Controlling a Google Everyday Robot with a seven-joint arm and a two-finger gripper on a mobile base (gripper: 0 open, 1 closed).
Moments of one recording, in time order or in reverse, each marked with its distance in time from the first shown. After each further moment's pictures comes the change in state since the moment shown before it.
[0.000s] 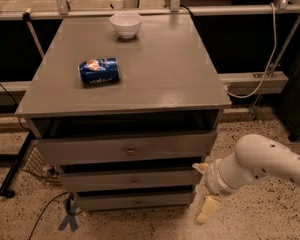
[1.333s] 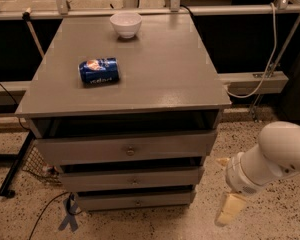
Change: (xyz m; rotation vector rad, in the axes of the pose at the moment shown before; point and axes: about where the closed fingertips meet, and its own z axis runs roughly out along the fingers) arm 0.010 0.014 -0.078 0.034 0.115 0.044
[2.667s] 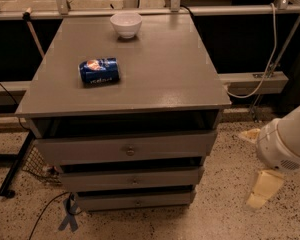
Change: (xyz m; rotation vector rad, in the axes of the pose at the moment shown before) arm -0.020 0.001 -0.139 0.070 0.064 0.022
